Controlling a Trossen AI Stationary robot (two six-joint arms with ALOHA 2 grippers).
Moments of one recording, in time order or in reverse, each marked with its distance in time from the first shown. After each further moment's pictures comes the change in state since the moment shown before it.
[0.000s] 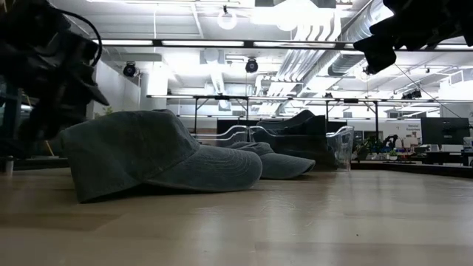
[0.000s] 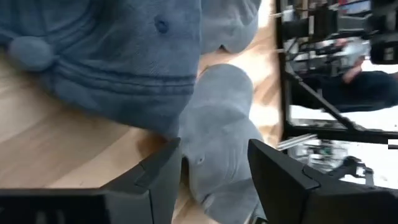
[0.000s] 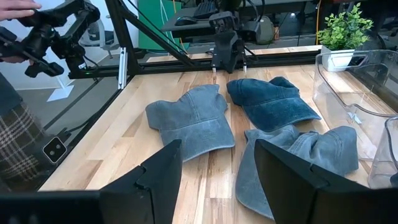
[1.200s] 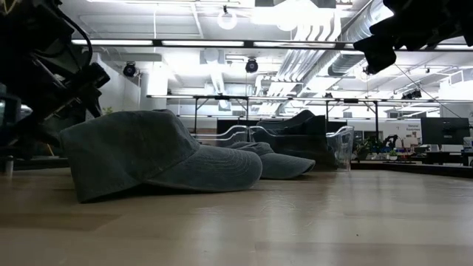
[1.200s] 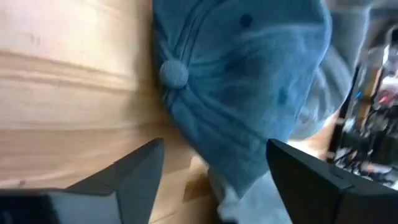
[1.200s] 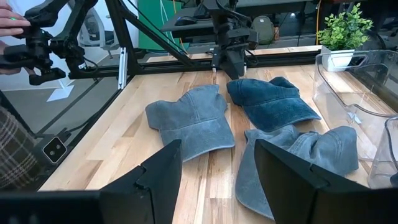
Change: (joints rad) left arm -0.205 0.281 0.052 -0.072 -0.426 -0.555; right arm 0.000 0.000 0.000 0.000 0.000 0.000
